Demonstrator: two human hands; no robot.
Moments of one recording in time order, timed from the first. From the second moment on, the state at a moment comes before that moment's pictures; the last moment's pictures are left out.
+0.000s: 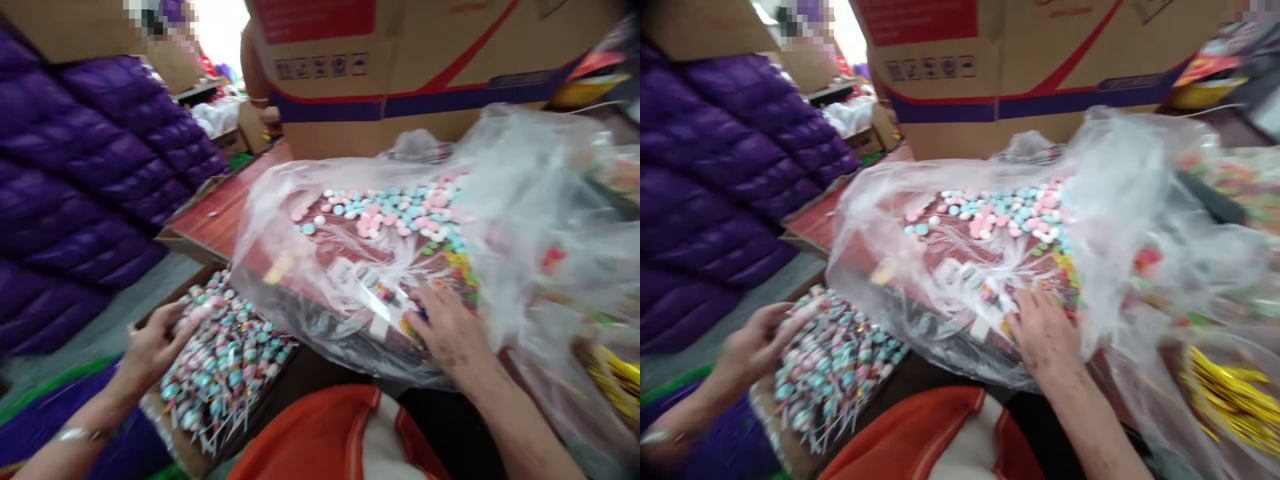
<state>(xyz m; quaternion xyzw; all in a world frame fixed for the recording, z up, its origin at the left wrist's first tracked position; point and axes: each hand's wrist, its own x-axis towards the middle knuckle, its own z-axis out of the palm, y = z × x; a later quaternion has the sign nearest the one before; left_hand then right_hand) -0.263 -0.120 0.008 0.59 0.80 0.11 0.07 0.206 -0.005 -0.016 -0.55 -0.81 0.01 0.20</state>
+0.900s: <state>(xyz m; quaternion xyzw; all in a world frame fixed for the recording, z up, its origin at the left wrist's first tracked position) -0.004 0.023 0.071 0.92 0.38 0.13 0.05 0.198 -0.004 0.001 -0.48 -0.80 -0.03 0.34</state>
